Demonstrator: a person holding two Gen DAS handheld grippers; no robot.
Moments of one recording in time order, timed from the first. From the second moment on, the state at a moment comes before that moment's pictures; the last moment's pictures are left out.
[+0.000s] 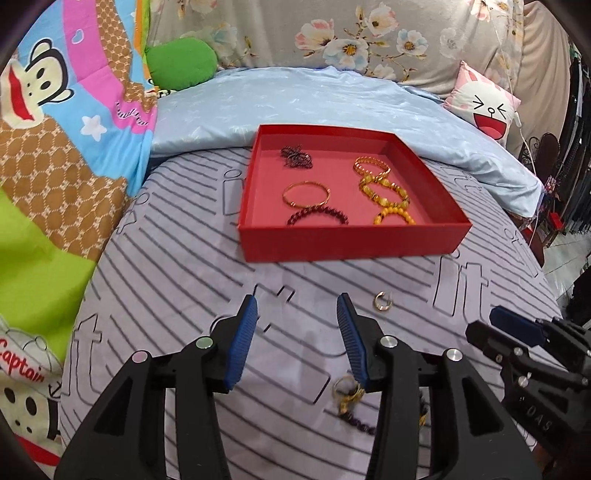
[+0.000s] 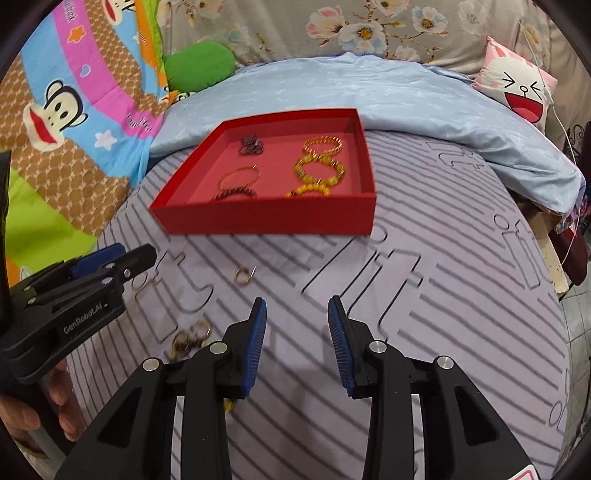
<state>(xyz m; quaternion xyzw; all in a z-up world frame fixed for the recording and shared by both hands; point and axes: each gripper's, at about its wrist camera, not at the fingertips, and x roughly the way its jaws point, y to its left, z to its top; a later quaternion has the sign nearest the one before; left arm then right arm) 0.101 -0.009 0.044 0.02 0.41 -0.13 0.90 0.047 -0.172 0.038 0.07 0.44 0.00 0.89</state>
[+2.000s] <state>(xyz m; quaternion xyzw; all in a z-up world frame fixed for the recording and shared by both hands) 0.046 0.042 0.004 0.01 0.45 -0.07 0.89 0.011 -0.134 -0.005 0.02 0.47 0.02 0.88</state>
